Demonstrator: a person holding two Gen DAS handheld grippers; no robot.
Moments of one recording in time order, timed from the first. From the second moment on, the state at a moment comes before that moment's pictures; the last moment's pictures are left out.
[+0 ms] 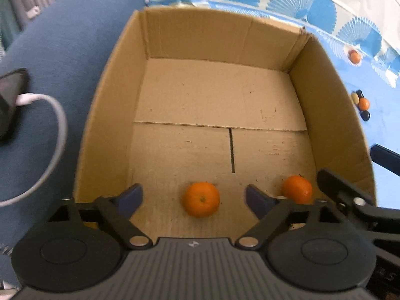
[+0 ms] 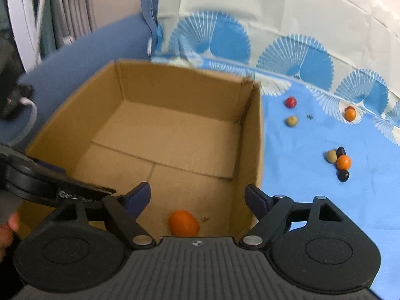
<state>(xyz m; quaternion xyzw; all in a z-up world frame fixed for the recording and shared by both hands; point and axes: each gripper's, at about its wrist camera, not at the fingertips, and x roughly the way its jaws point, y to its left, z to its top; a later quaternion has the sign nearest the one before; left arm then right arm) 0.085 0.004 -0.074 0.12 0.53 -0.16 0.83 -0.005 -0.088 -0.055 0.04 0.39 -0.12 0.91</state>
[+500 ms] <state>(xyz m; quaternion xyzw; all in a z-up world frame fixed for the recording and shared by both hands) -0.018 0.052 0.008 0.09 0.47 -0.16 0.86 -0.119 -0.036 0.007 0.06 0.34 -0.12 0.93</state>
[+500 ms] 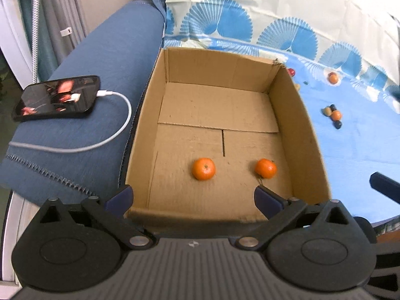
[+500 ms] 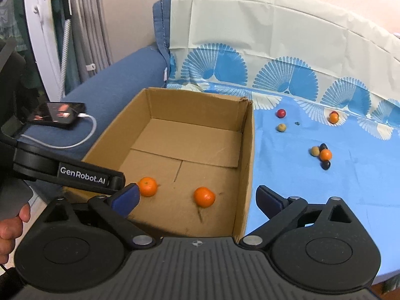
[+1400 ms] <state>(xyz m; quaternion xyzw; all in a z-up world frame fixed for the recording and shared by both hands) -0.065 0.063 0.043 0.09 0.43 -0.17 0.88 -0.164 -0.029 0.030 0.08 0.30 -0.12 0.94</state>
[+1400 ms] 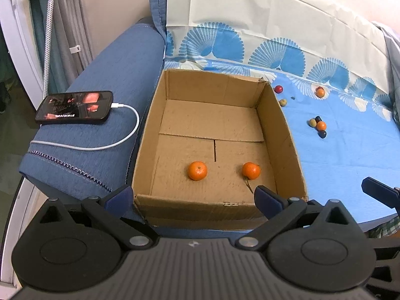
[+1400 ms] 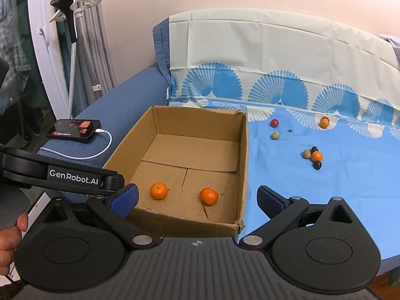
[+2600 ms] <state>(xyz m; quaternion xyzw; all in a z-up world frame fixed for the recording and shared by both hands) 0.133 -0.330 -0.065 0.17 0.51 -0.26 0.81 -0.065 -0.403 -0.123 0.15 0.33 -0.31 0.88</state>
